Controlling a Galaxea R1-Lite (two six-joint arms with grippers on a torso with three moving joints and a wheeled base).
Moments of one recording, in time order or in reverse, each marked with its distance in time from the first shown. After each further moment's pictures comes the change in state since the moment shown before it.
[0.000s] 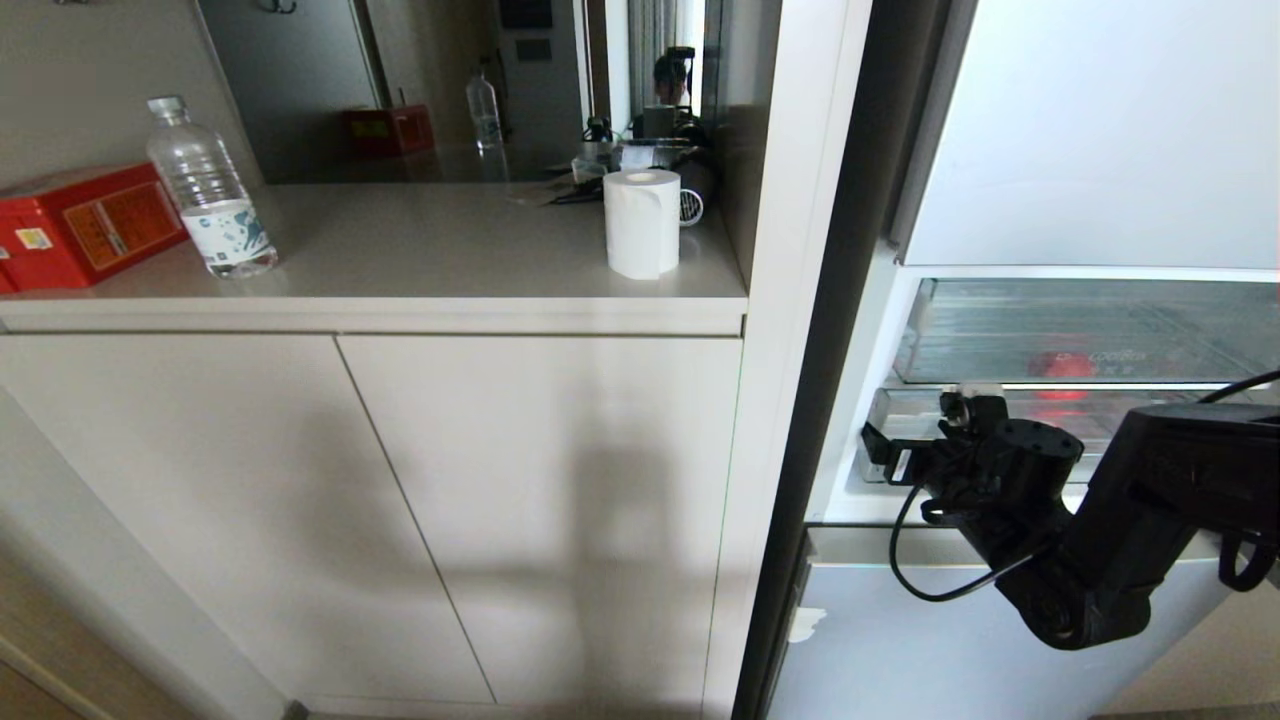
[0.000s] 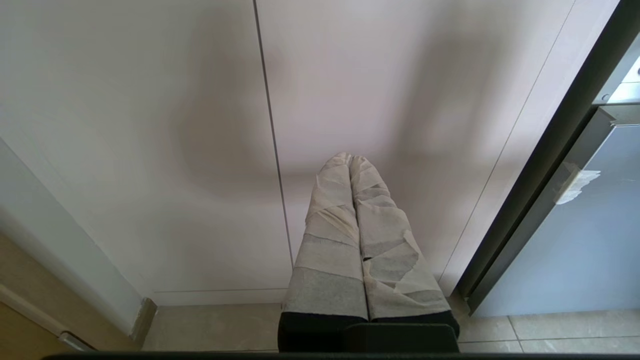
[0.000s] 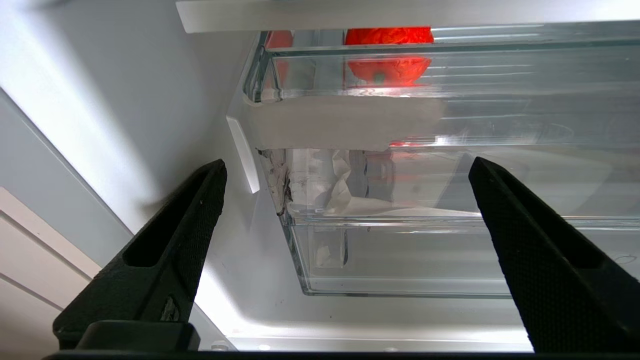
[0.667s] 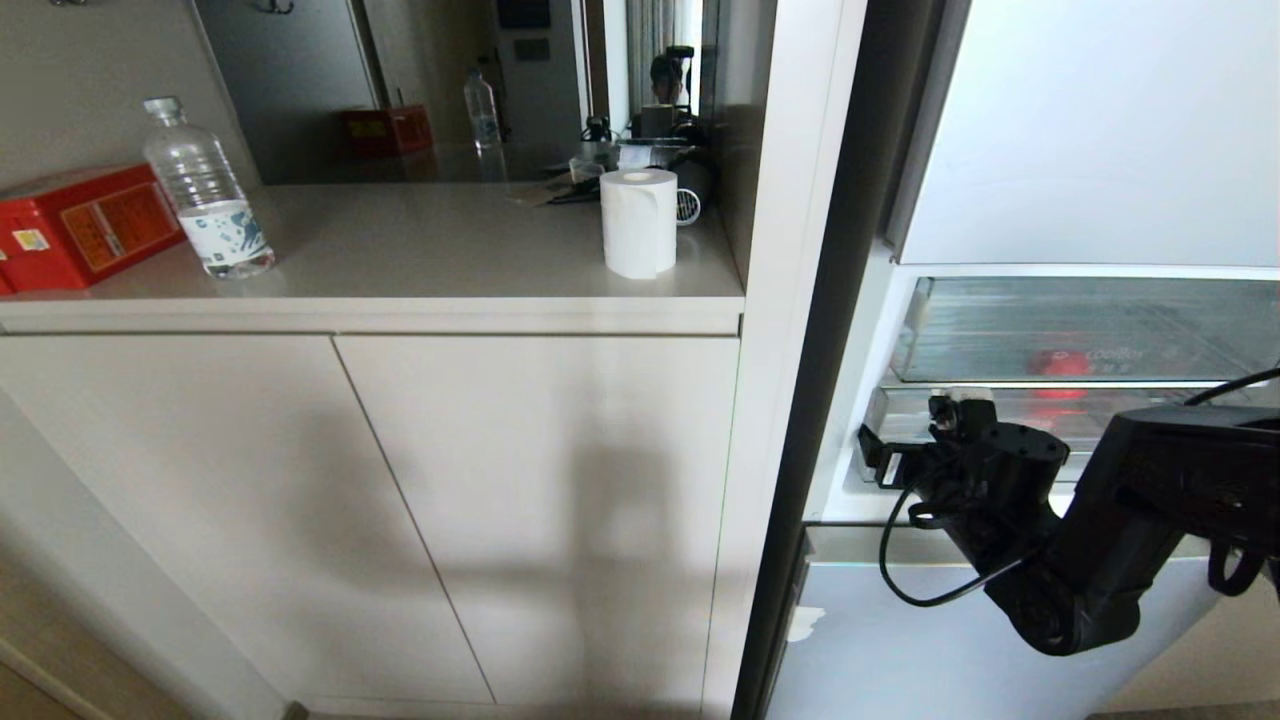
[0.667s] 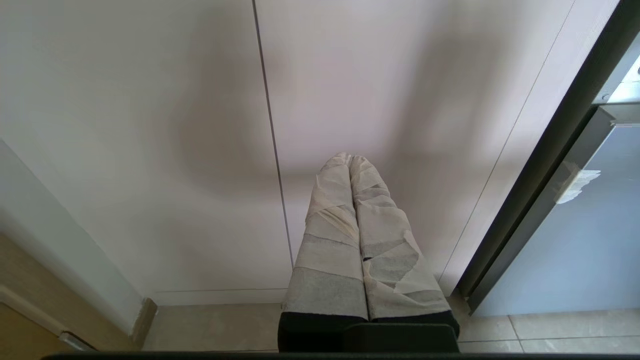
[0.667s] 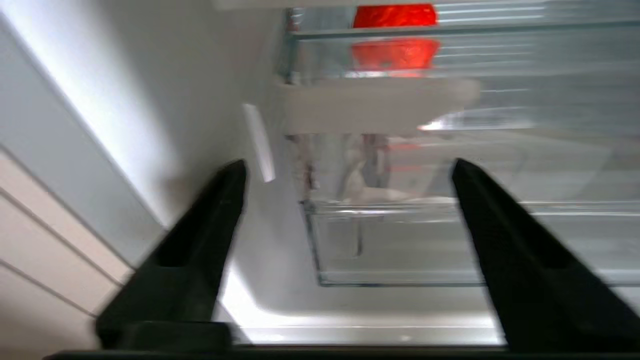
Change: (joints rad) left arm 0.001 0.000 0.000 0.000 0.000 0.000; right arm 0.060 -0.002 0.004 0.005 -0.041 0.003
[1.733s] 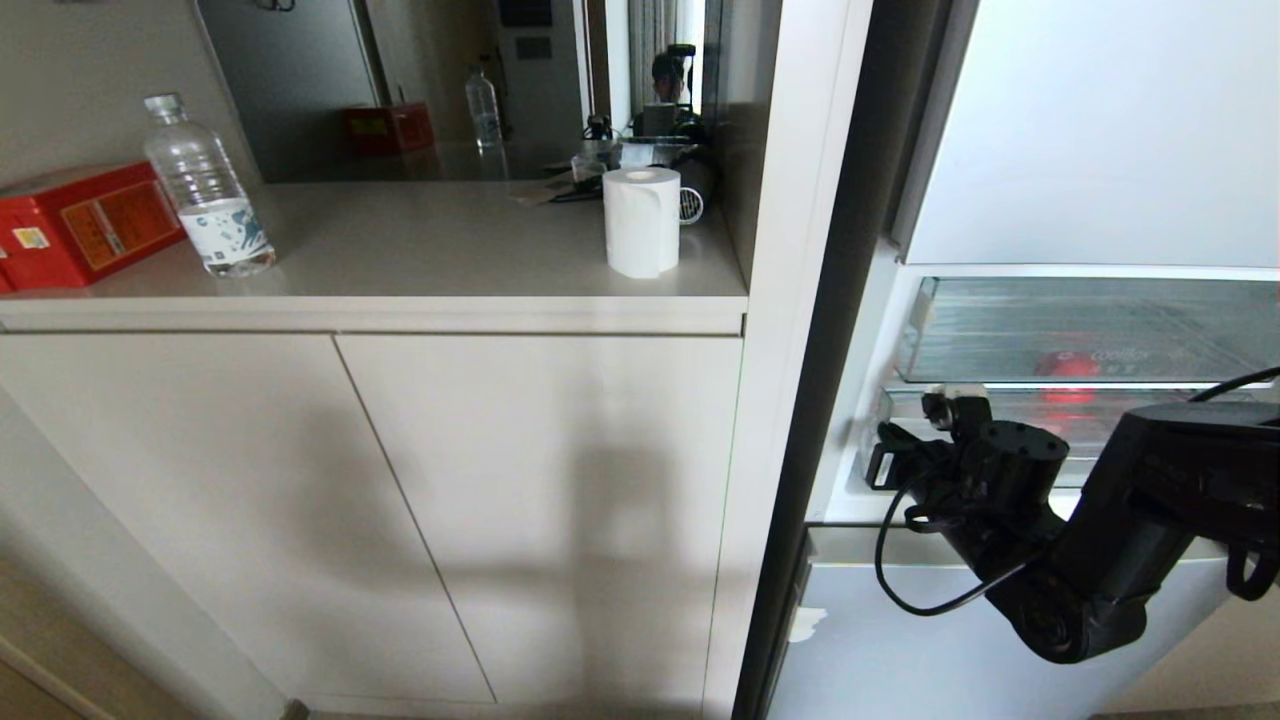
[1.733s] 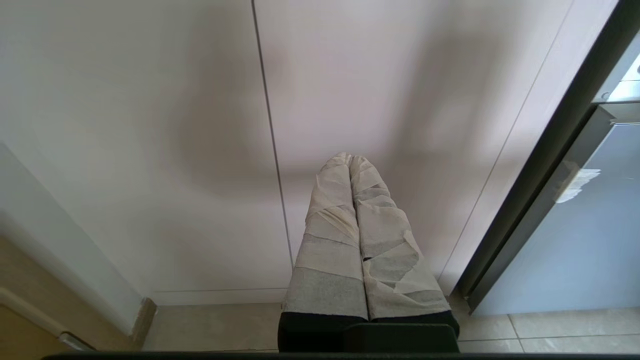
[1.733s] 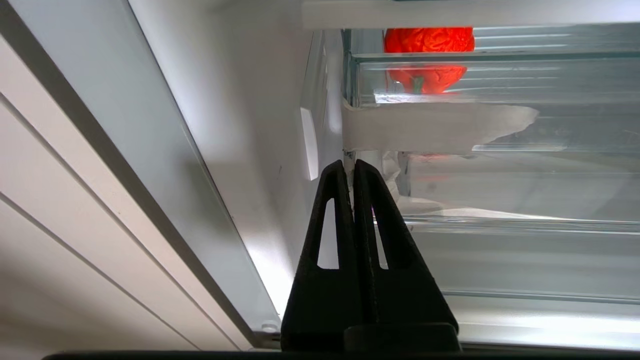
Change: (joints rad) left arm -0.001 0.000 0.000 0.000 0.000 0.000; right arm 0.025 -0.049 0.039 -0.003 0.003 0.004
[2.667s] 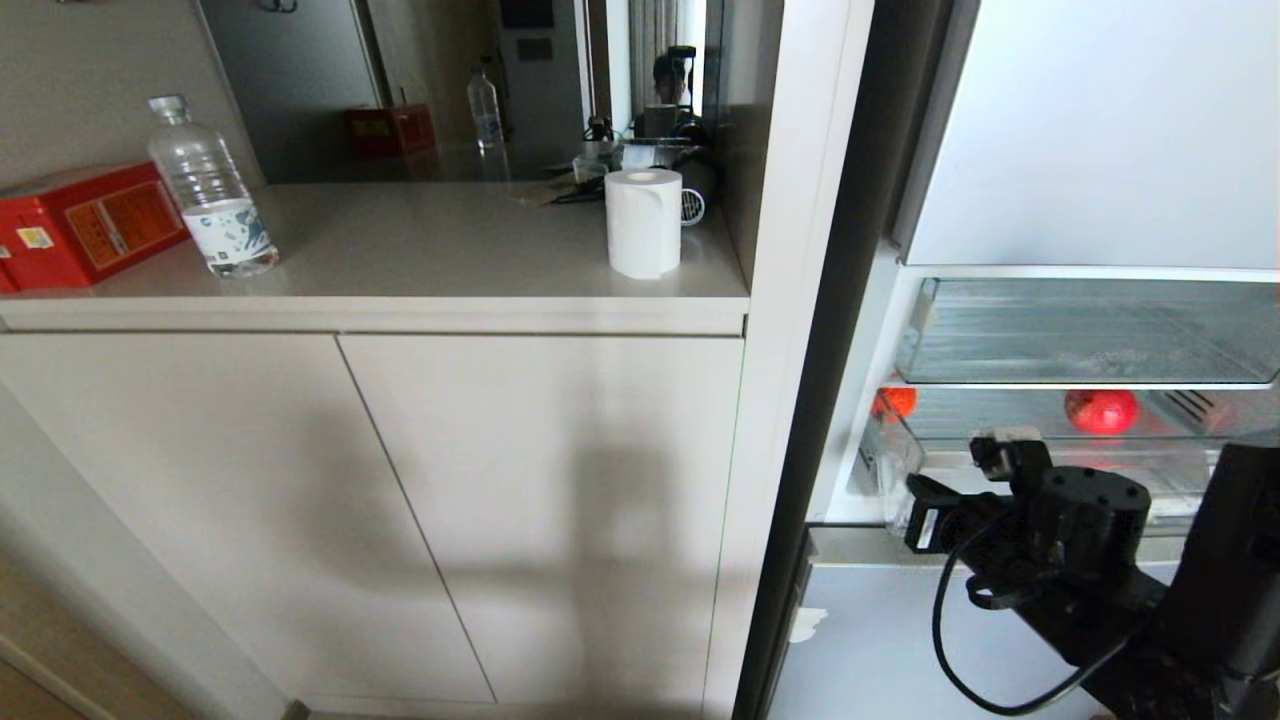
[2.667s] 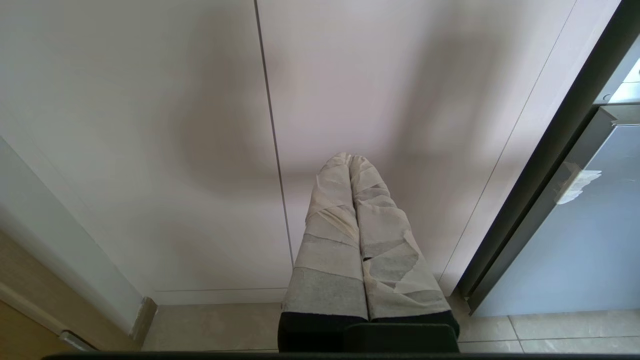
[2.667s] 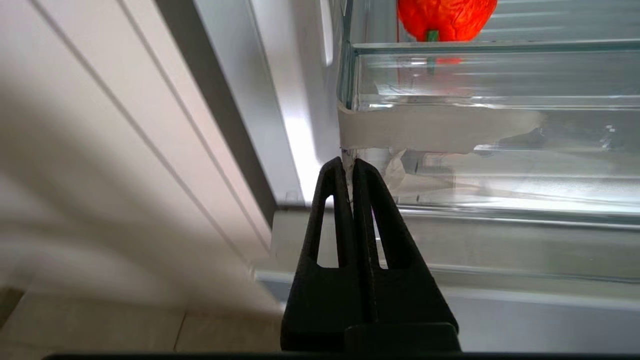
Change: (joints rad) left arm 0.001 0.000 0.000 0.000 0.000 0.000; right arm 0.015 -0.174 0.376 -0.005 0.010 0.052
